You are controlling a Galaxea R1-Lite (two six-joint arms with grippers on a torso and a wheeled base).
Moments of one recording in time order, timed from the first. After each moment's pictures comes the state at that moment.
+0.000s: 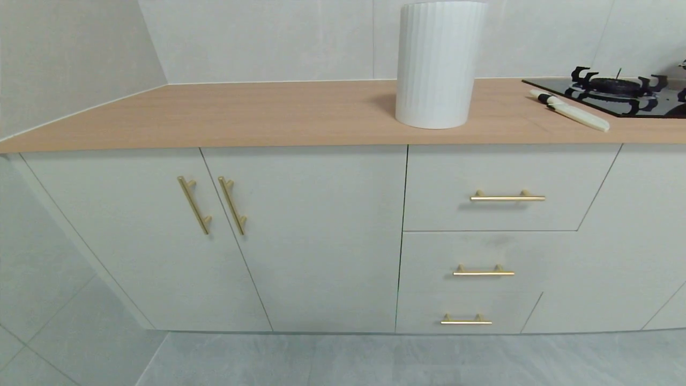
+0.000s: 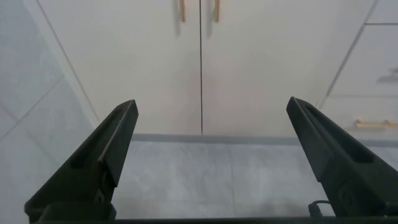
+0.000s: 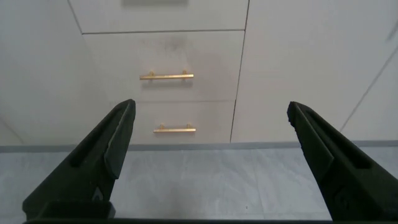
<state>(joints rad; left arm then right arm) 0.01 0.00 0.00 0.00 0.02 0.00 0.00 0.00 0.00 0.00 -0.03 0.00</state>
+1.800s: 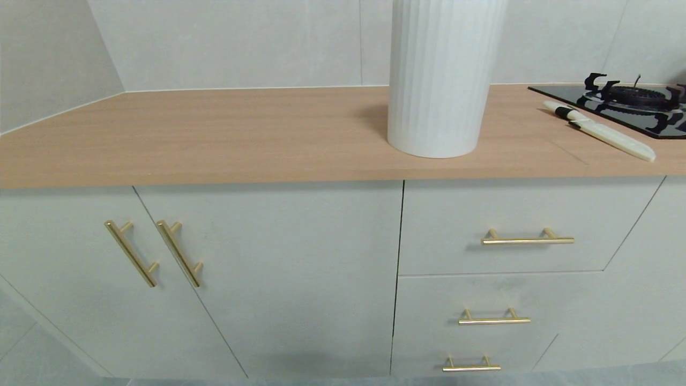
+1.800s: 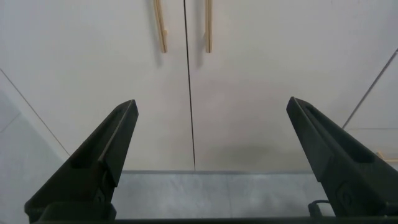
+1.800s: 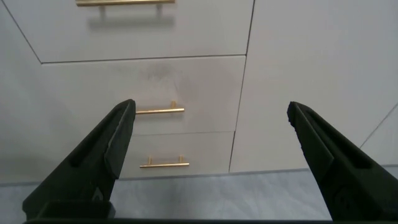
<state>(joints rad) 0.01 0.00 0.00 0.00 0.02 0.00 0.00 0.00 0.00 0.00 -0.03 0.00</state>
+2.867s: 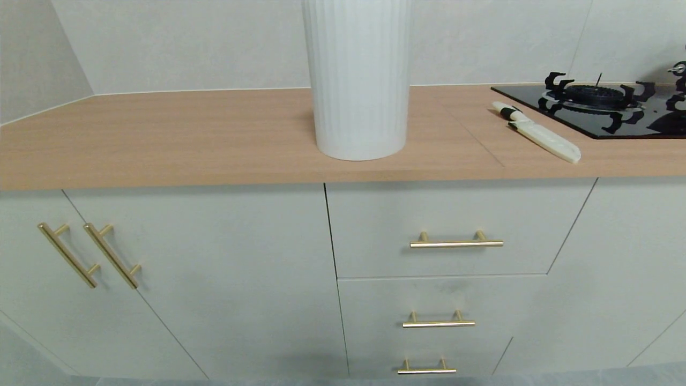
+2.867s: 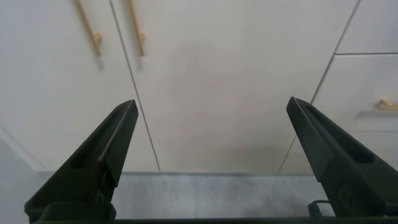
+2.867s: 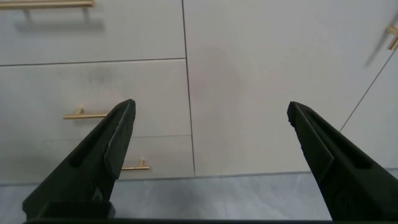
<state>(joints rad) 0.01 0.00 0.00 0.00 0.02 0.00 0.00 0.00 0.00 0.00 -0.03 0.00</state>
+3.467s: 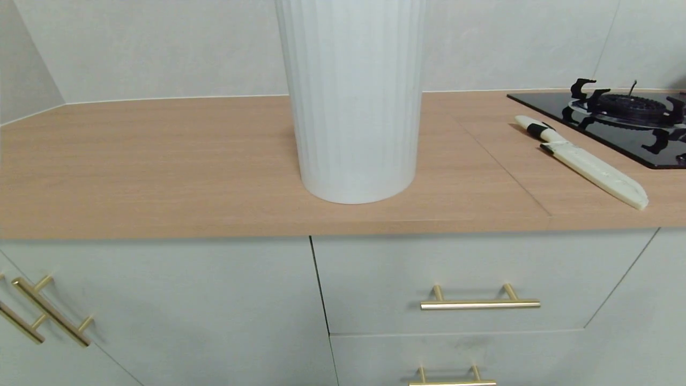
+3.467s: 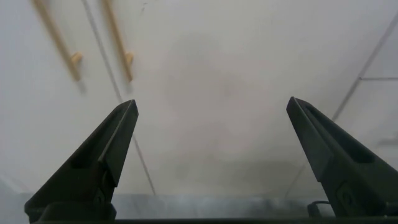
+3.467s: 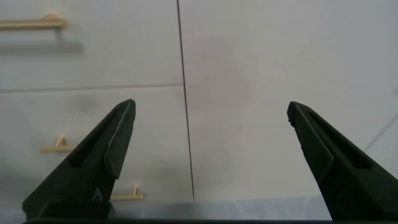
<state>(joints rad) 0.01 0.00 0.00 0.00 0.02 0.00 0.00 0.00 0.00 0.00 -0.03 0.00</state>
